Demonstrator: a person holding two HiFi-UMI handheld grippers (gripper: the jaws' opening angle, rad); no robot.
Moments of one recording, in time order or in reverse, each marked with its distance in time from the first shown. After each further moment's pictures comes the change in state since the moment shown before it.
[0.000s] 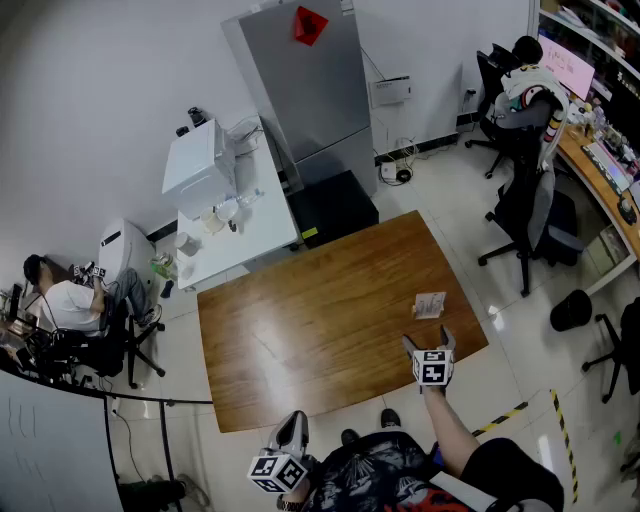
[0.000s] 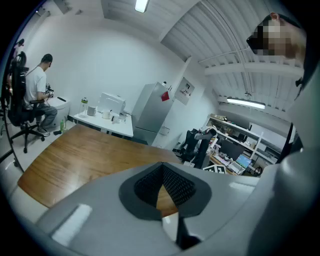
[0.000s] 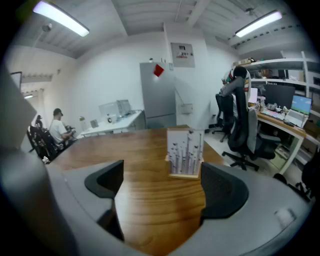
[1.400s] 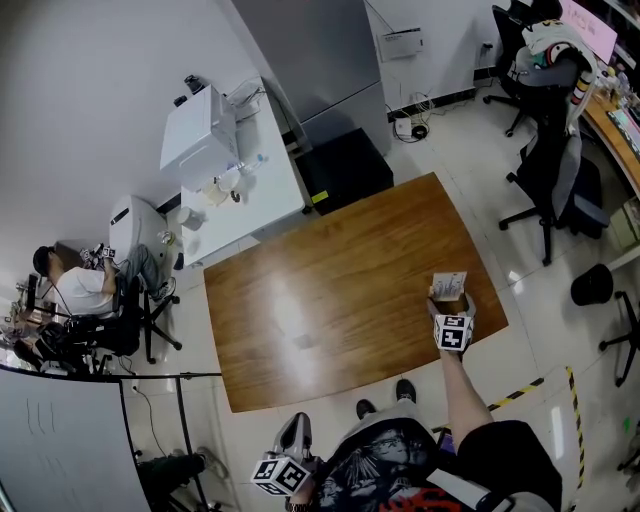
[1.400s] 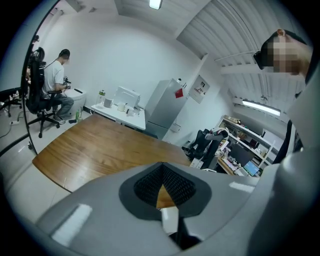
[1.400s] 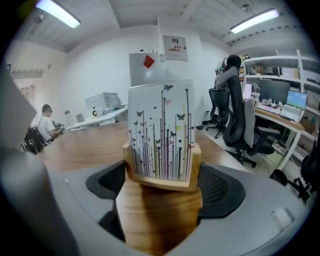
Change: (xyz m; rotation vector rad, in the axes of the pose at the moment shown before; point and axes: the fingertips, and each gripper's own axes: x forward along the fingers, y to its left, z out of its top) left arm -0.003 0.015 -0.026 -0.126 0.020 0.100; right arm 0.094 -0.071 -0.018 0.004 -0.010 -0.069
